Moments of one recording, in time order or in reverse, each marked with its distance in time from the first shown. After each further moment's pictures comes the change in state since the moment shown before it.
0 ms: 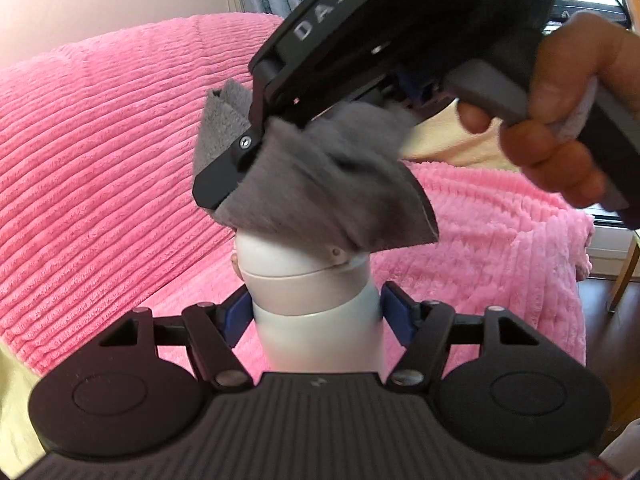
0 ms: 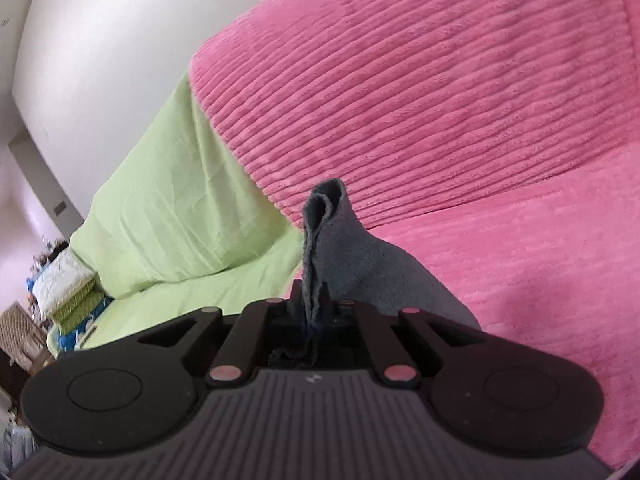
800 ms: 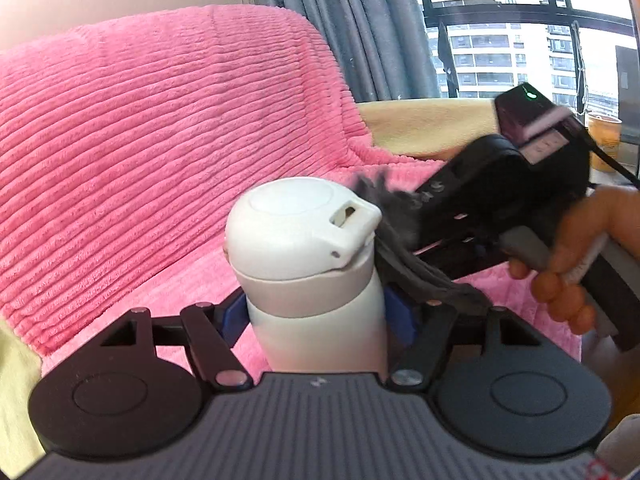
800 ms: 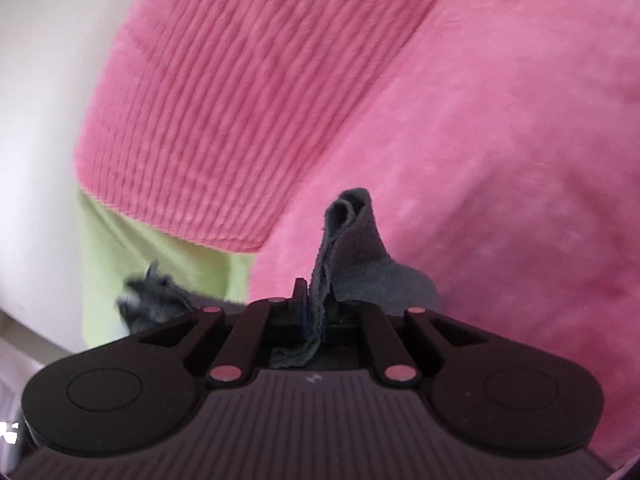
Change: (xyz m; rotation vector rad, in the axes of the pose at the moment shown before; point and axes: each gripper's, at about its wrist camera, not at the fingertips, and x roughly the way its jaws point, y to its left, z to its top) left arm -0.012 0.001 -0.008 -0.042 0.010 -0.002; right arm 0.013 -0.098 -0.099 0.559 -0.111 -0.071
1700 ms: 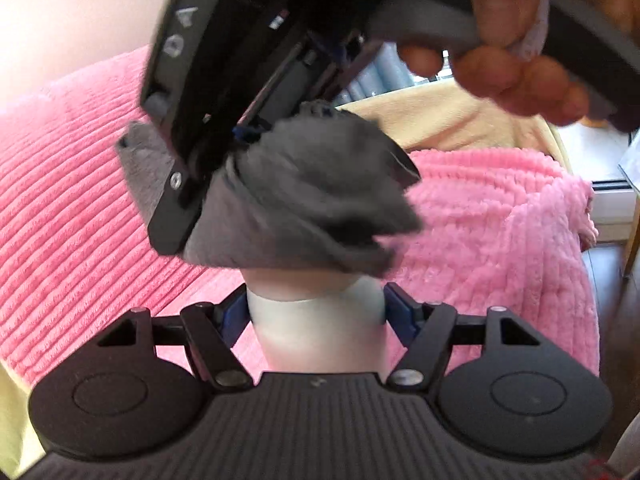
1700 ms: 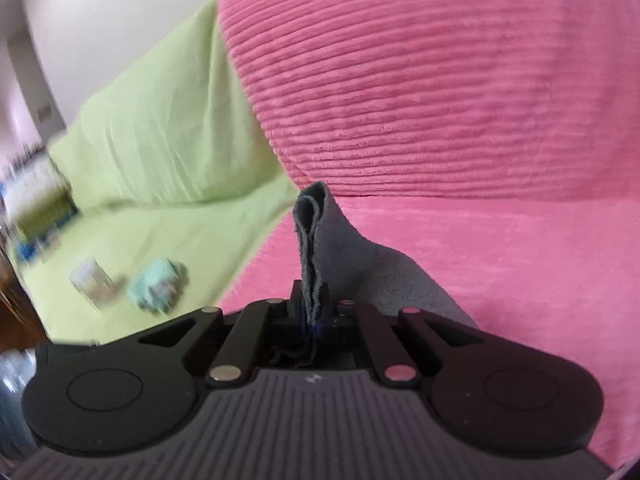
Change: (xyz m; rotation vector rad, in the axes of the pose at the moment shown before) left arm 0.018 -0.022 0.006 0.159 -0.030 0.035; right arm 0.023 0.161 0.011 -0.763 0.232 -0.042
